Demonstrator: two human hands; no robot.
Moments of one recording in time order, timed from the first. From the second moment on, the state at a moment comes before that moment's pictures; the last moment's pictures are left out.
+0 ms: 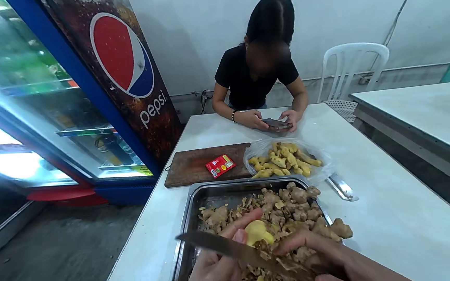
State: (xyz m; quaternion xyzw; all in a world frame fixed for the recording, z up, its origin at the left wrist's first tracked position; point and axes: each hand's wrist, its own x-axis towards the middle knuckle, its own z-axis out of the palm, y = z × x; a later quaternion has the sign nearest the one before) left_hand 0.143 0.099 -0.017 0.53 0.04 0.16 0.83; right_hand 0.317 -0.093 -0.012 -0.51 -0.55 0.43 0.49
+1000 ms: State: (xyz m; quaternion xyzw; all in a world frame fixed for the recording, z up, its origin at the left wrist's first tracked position) left_hand 0.139 0.088 -0.017 0.34 0.05 0.20 0.92; right_hand 0.303 -0.087 -0.018 -0.56 -0.56 0.24 0.55
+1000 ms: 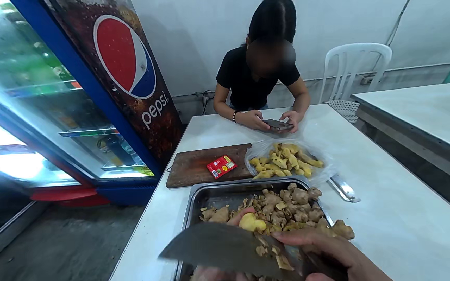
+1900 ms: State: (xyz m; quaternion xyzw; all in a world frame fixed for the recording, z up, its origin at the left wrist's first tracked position) left_hand 0.141 0.083 -0.013 0.28 0.02 0.17 0.94; right_hand 0.305 -0.088 -0.020 -0.53 -0.58 0.26 0.56
